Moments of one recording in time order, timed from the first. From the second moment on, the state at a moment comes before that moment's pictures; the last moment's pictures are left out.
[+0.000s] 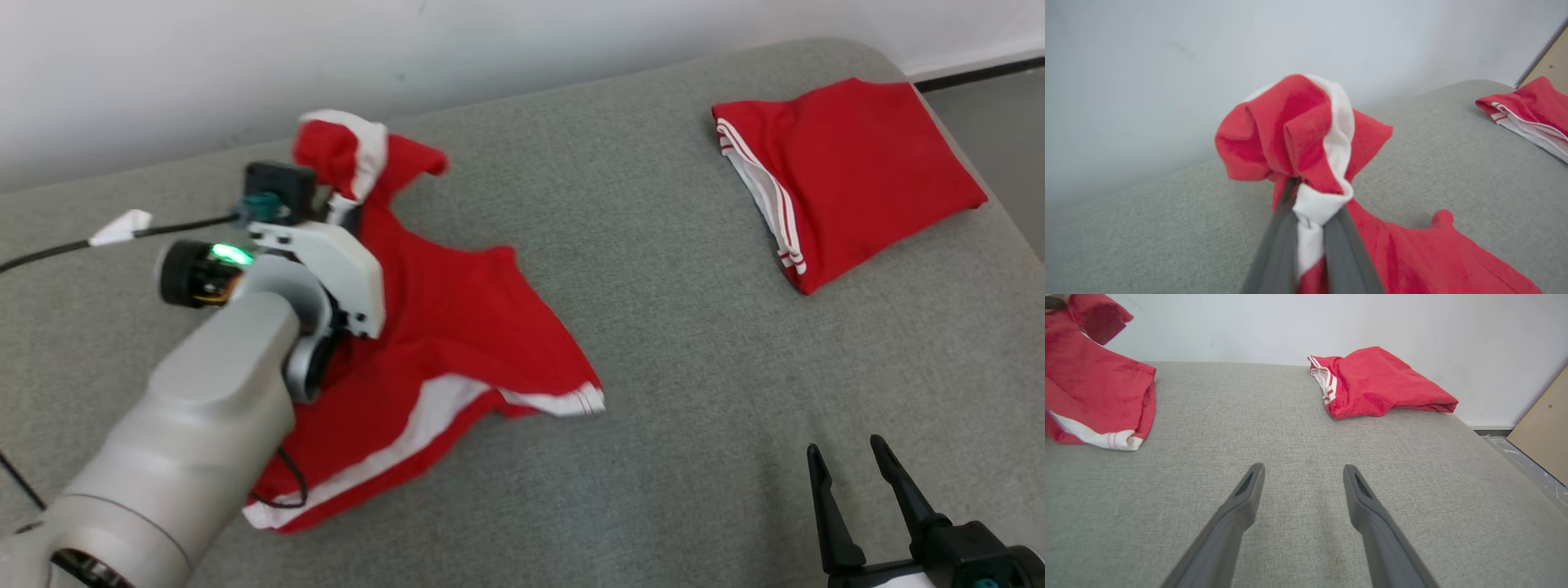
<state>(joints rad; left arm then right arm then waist) -1.06 0.31 -1.00 0.90 -0.87 0.16 -0.16 -0.06 -0.05 0.05 0.25 0.12 0.13 -0.26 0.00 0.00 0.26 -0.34</state>
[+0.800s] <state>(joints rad) -0.84 0.25 -0.75 0.74 -0.76 0.16 -0.26 -0.05 -0.06 -0.07 0.19 0.05 0.13 -0.26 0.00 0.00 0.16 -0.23</state>
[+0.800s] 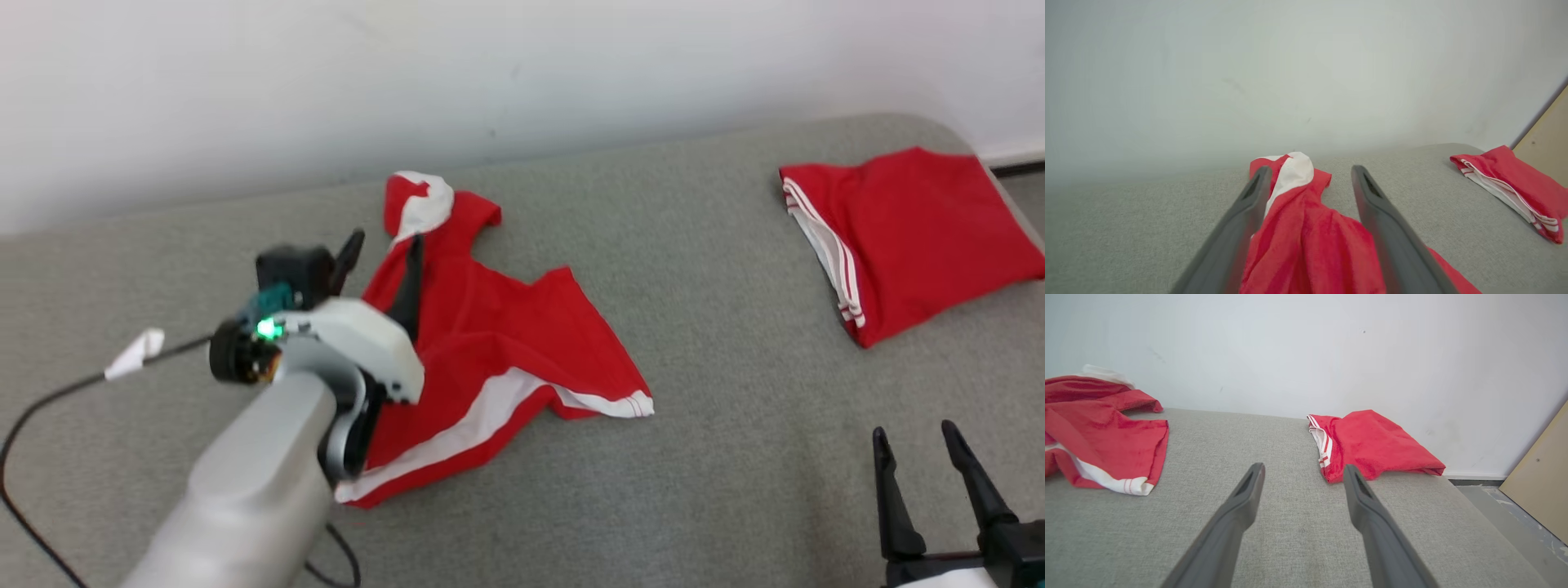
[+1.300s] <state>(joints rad) -0.30 0.33 -0.56 0.34 -0.51 0.21 -0.26 0.01 -0.10 -0.10 0.19 0.05 0.13 -0.26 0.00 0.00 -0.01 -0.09</state>
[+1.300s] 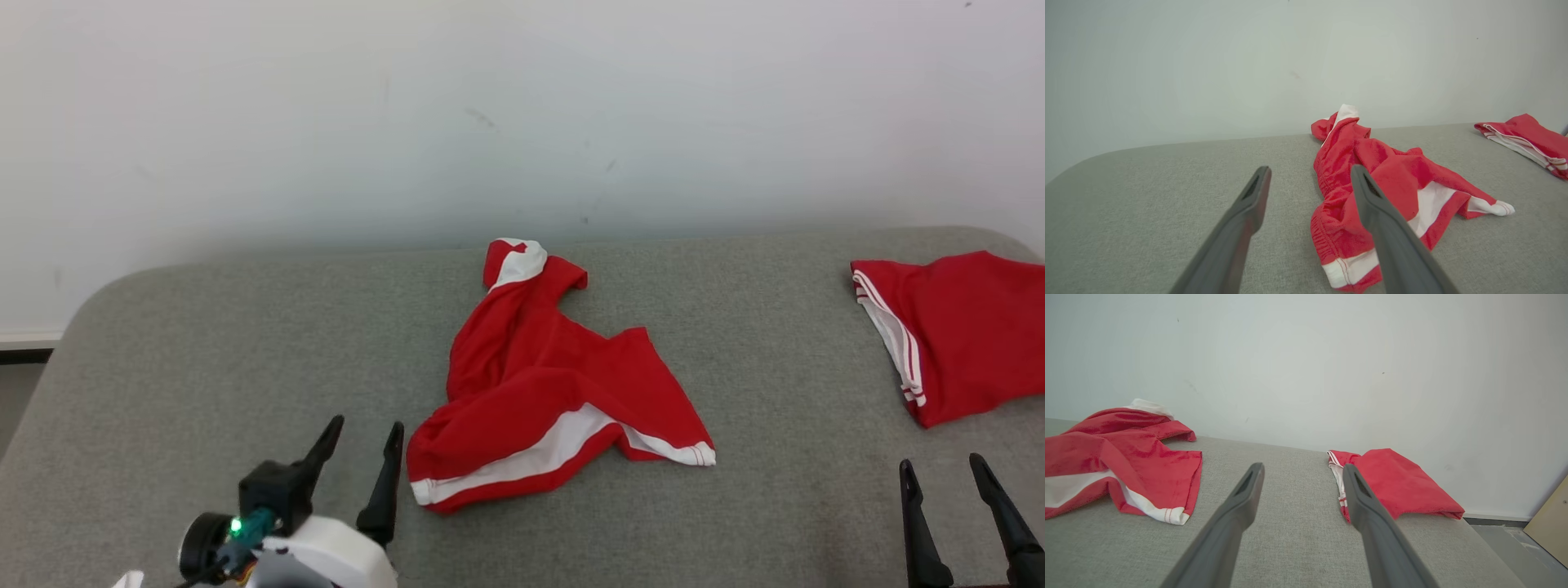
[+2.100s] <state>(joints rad) 0.16 0.19 -0.12 0.13 -0.27 -0.03 -0.26 0.06 -0.06 -0.05 0.27 0.05 0.13 -0.26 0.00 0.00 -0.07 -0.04</state>
